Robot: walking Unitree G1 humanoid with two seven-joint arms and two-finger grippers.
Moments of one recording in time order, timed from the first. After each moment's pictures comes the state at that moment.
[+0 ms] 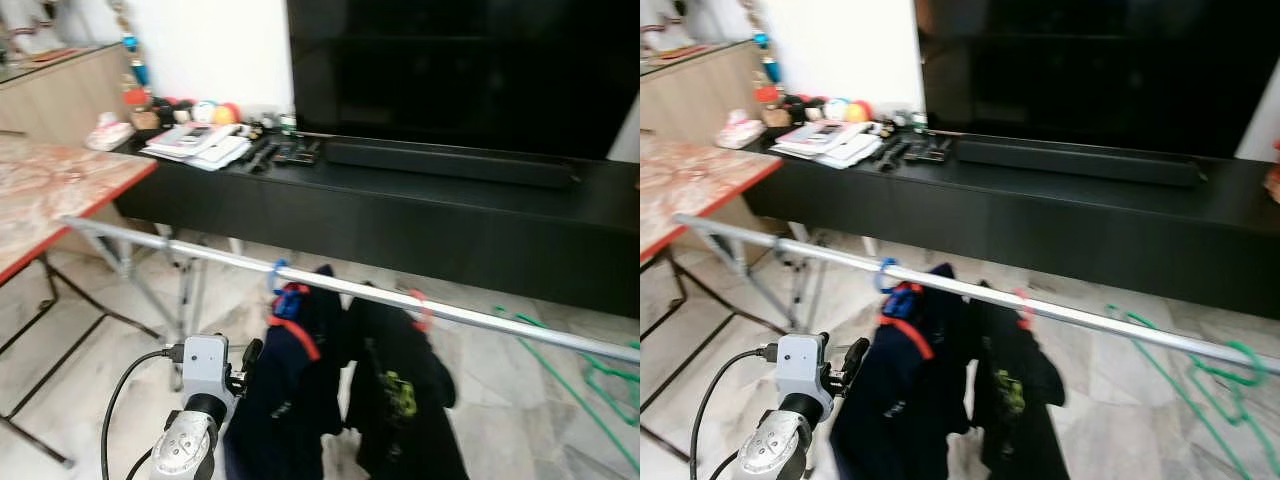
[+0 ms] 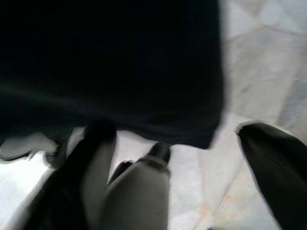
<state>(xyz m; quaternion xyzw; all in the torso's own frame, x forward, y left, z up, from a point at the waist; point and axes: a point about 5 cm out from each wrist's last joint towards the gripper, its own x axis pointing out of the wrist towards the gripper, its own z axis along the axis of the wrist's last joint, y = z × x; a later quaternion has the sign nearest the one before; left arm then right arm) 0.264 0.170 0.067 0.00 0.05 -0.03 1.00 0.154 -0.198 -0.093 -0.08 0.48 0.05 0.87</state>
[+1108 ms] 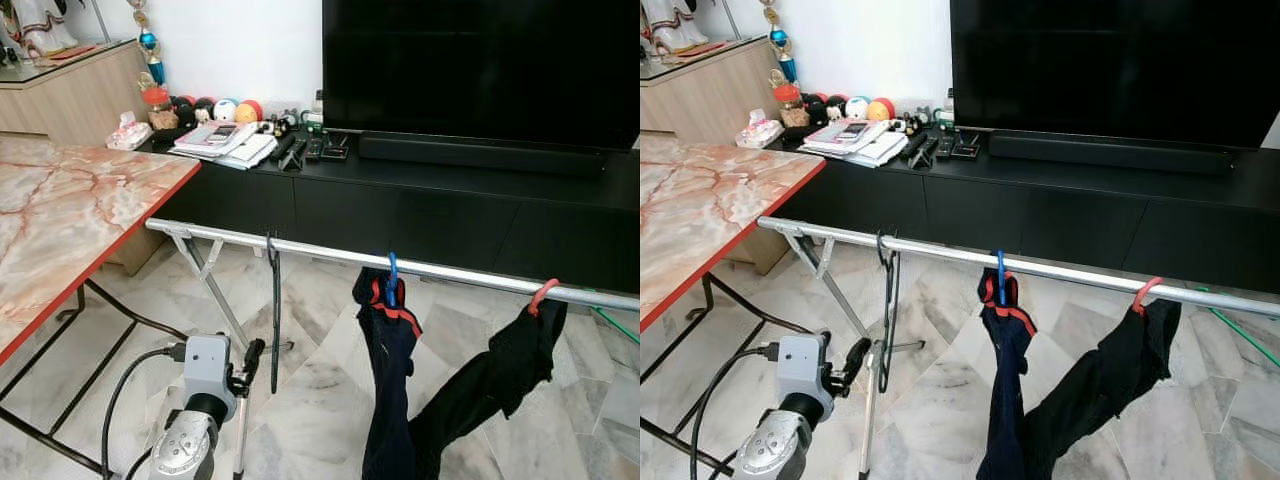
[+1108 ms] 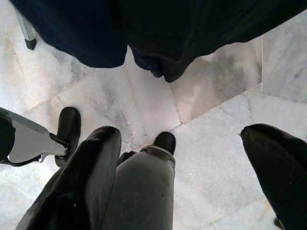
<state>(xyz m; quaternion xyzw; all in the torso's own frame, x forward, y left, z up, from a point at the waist) 0.266 0.162 0.073 0.00 0.03 -0.05 1.00 0.150 -0.198 -0.095 -0.08 0.48 0.04 0.87</state>
